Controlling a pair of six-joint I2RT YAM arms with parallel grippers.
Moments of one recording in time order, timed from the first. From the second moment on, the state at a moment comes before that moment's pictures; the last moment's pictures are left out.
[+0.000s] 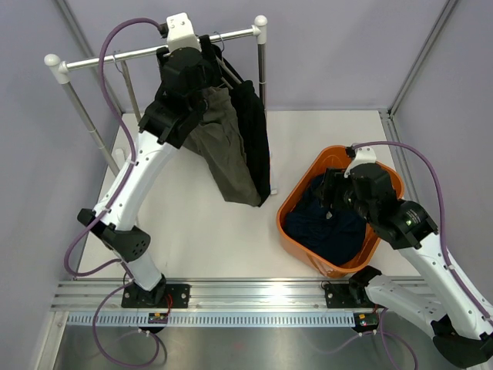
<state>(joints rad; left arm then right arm) -0.59 1.68 2.13 -0.45 -0.73 -0.20 0.58 0.84 1.12 -0.87 0.23 0.43</state>
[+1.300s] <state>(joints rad) -0.45 1.78 2.30 -0.73 -0.55 -0.32 0.58 0.83 1.09 -0.87 0.21 0.42</state>
